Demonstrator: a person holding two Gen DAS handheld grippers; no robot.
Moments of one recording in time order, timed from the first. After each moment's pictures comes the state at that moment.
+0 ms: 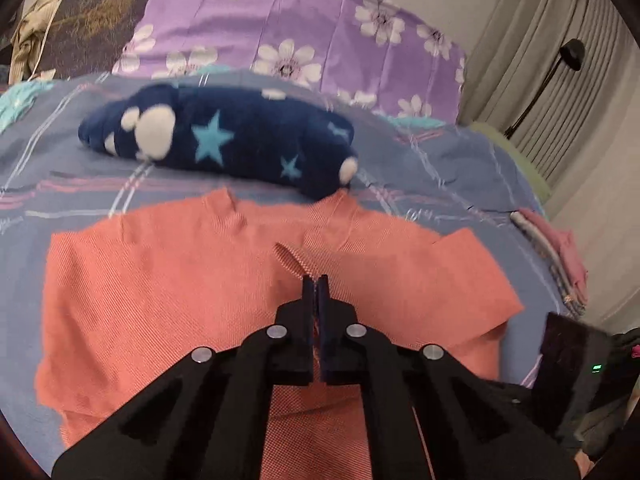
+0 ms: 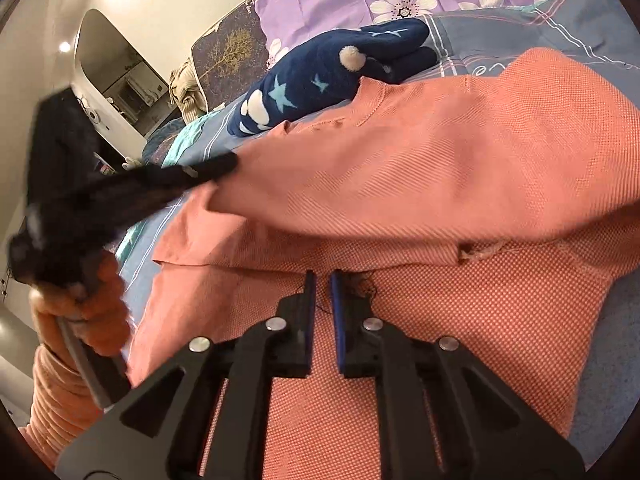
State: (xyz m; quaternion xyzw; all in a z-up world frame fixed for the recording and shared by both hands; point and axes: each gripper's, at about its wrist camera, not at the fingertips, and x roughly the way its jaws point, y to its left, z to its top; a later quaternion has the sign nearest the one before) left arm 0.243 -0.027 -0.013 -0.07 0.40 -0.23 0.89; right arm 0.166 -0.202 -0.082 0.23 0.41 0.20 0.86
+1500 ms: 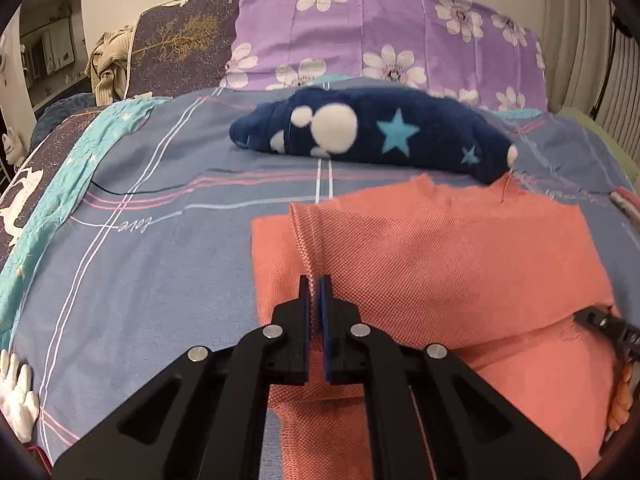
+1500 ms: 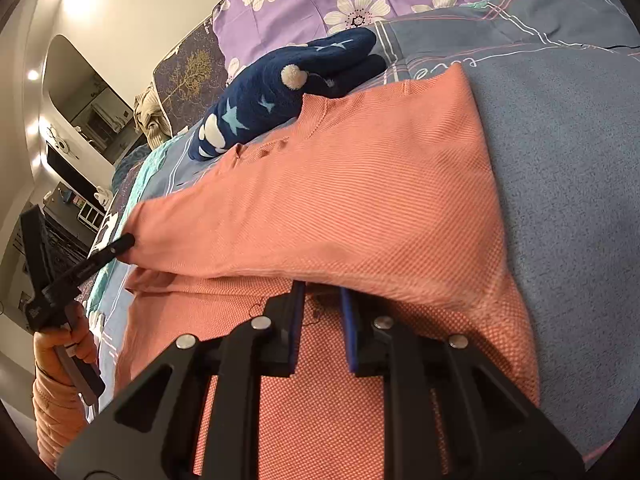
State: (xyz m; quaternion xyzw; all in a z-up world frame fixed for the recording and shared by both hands) left arm 0.235 0.086 -0.045 0.04 0.40 -0.05 0.91; right arm 0.163 -0.220 -0.086 0.25 0.41 0.13 0.87
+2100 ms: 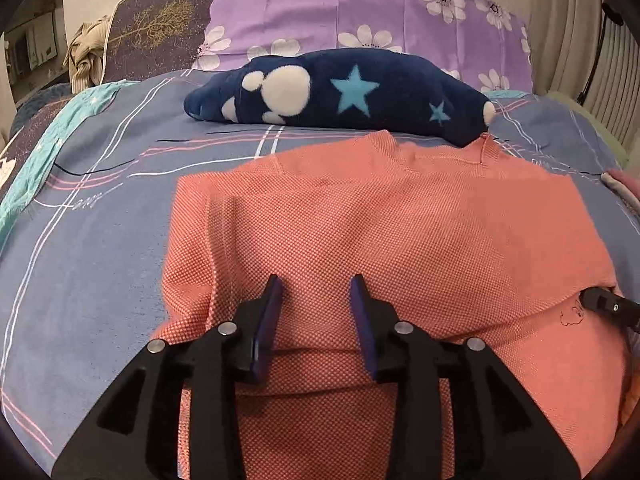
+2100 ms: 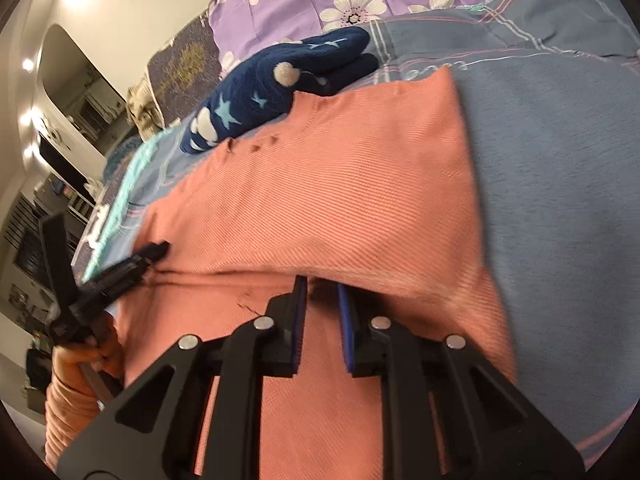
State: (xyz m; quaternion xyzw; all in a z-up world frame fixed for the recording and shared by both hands) left arm 0.234 0.054 -0.080 0.02 0.41 -0.09 0.91; right arm 0.154 -0.231 -0.081 0.22 0.43 0.11 0.87
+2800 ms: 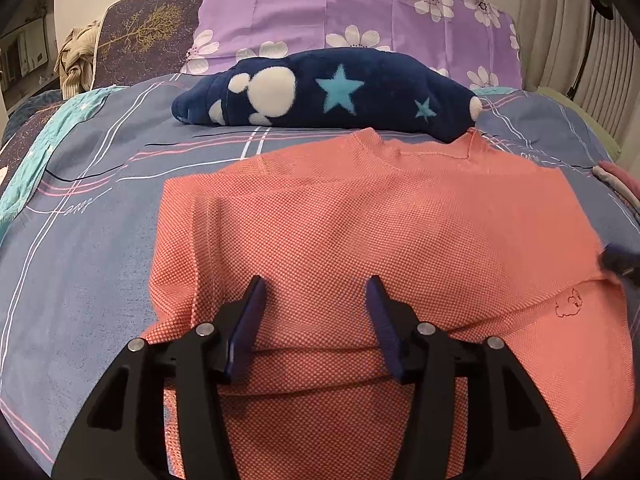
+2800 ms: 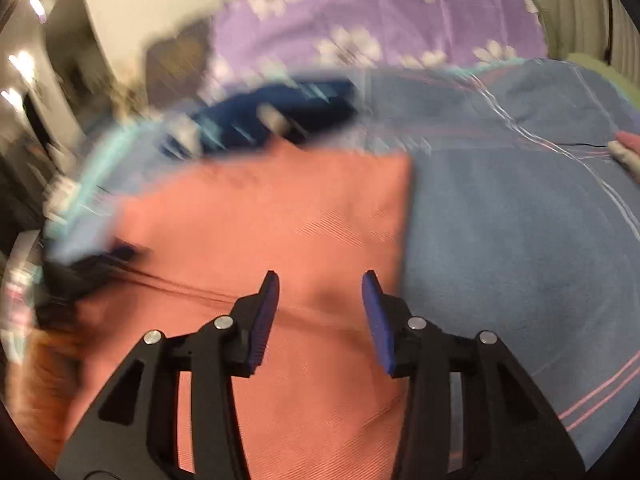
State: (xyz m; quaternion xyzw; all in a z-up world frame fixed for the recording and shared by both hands) left arm 0.231 0.048 -0.079 0.03 0.41 -0.10 0.91; right arm 0.165 -0.246 -0.069 0.06 0.45 -0.01 0.89
